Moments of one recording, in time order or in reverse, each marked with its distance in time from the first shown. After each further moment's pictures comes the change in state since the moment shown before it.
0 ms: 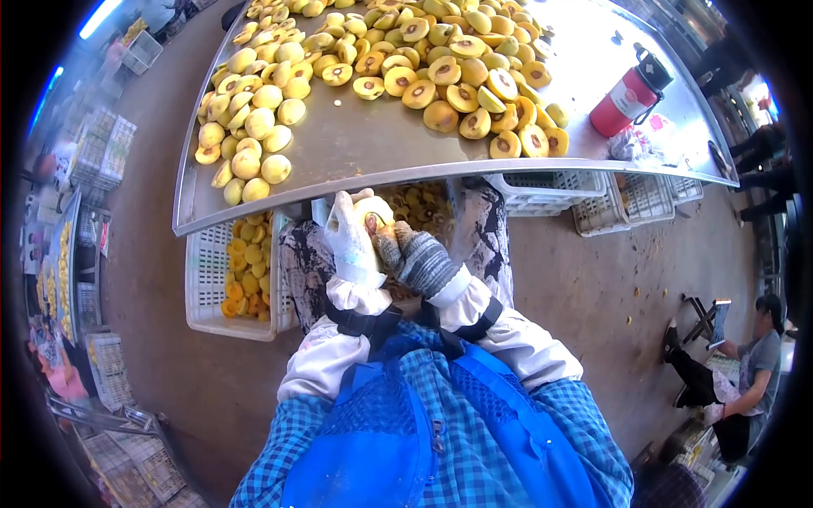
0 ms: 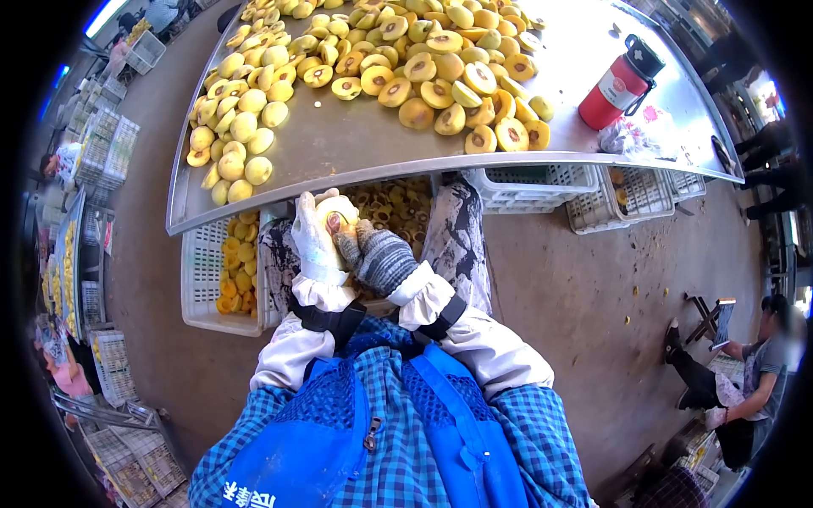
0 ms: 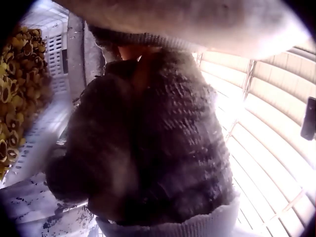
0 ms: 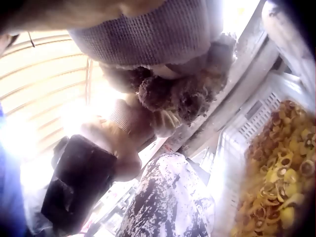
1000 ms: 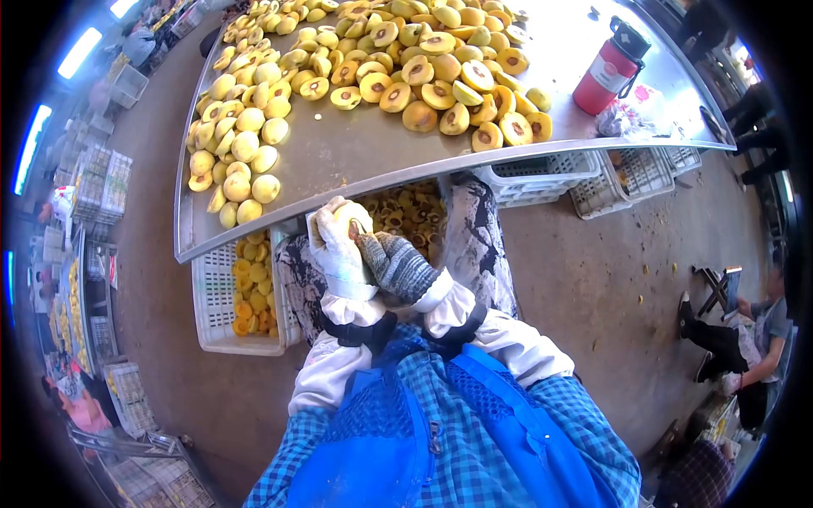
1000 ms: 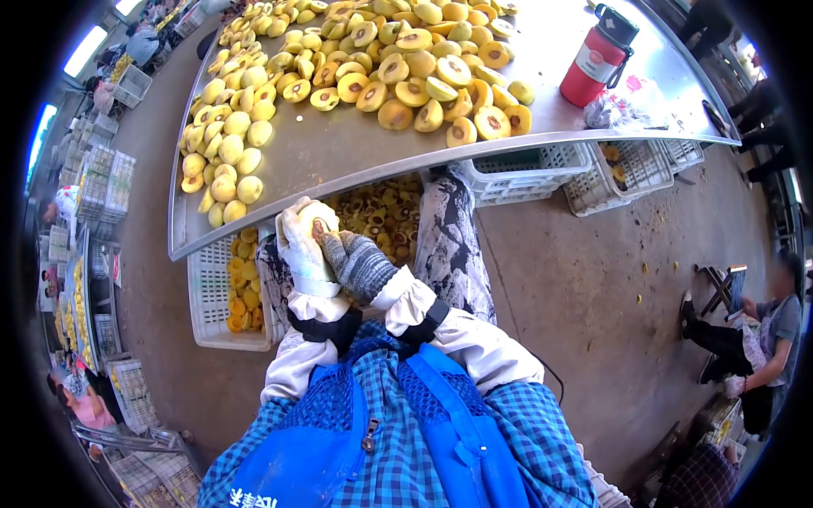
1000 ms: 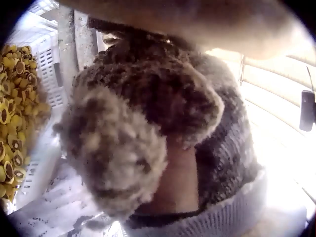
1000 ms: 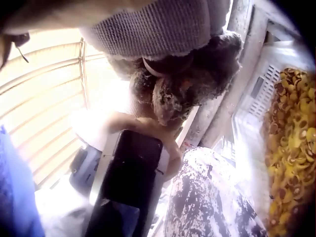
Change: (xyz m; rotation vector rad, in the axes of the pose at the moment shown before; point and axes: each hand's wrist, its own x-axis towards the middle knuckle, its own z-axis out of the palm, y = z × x) left_hand -0.016 0.012 0.009 0.083 -0.074 0.254; right_hand -0.005 0.013 0.023 -0.160 0.279 -0.599
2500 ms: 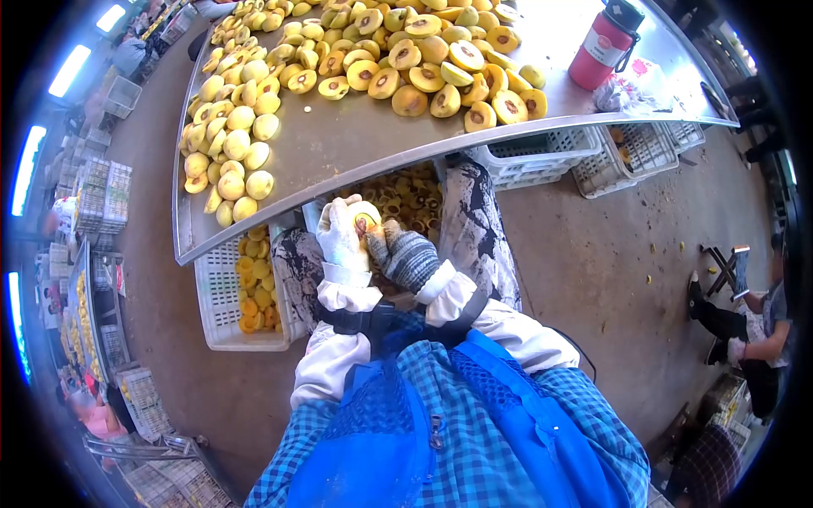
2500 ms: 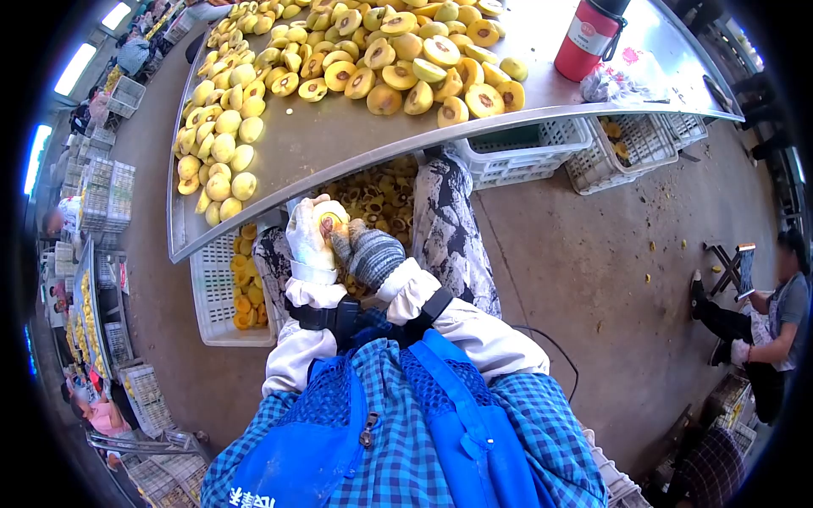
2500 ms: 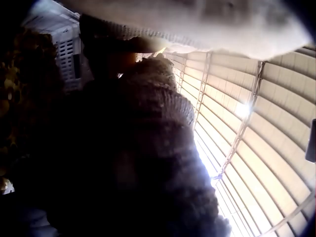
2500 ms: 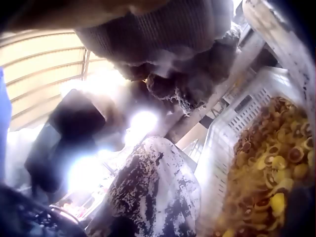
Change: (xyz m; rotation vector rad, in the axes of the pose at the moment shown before) left_hand 0.010 -0.029 -0.015 0.026 -0.040 -0.312; right_hand -0.006 0.004 0.003 0.193 -0.221 0.809
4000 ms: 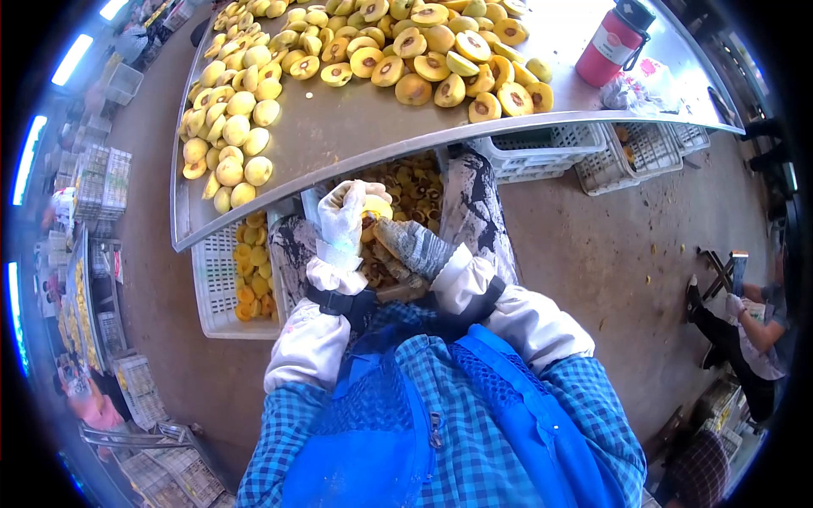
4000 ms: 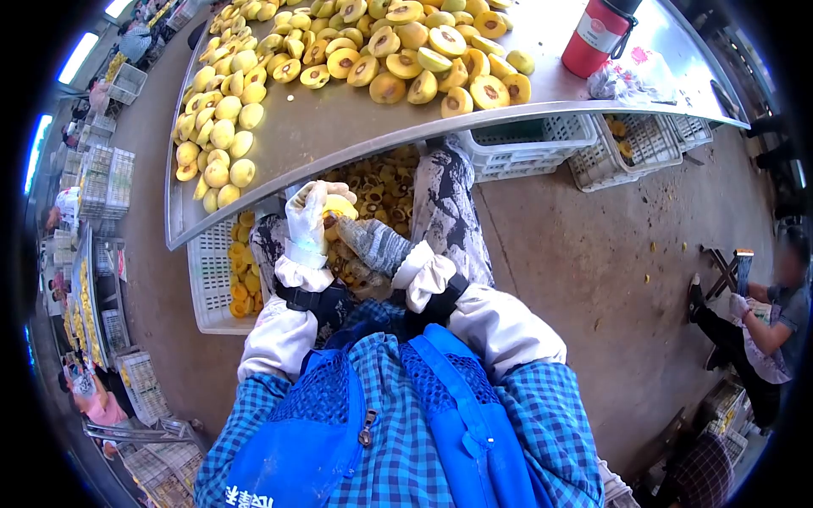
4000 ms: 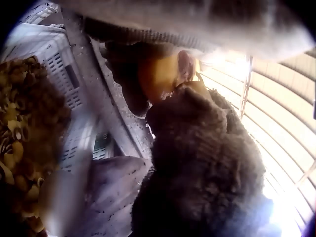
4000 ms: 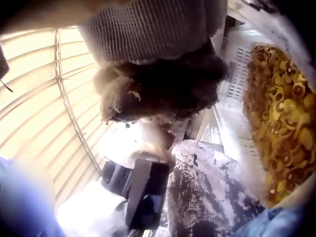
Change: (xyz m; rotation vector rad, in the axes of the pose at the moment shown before) left_hand 0.004 0.012 0.000 0.181 -0.433 0.070; right_hand 0.003 0.033 0.012 1.177 -0.454 0.139
